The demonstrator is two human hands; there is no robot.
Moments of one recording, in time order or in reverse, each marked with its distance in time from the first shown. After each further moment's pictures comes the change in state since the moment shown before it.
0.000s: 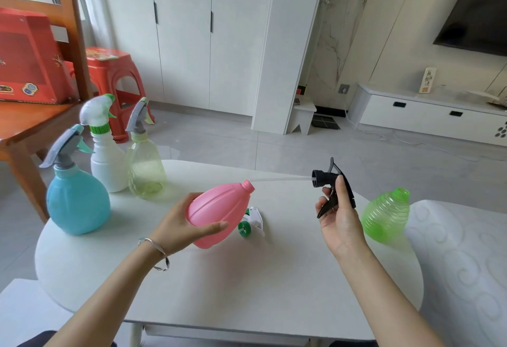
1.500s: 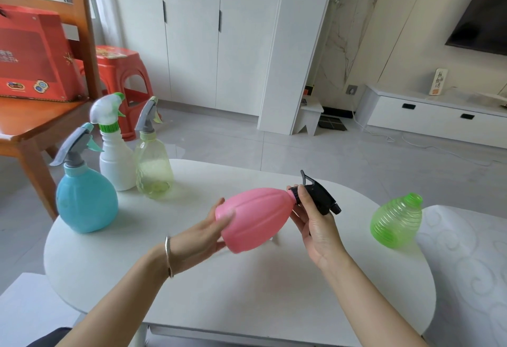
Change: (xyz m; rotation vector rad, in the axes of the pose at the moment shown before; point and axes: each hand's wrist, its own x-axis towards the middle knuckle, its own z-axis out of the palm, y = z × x) left_hand -0.009 0.013 0.020 -0.579 -0.466 -0.203; right_hand -0.018 0.036 0.021 -0.225 -0.228 0.087
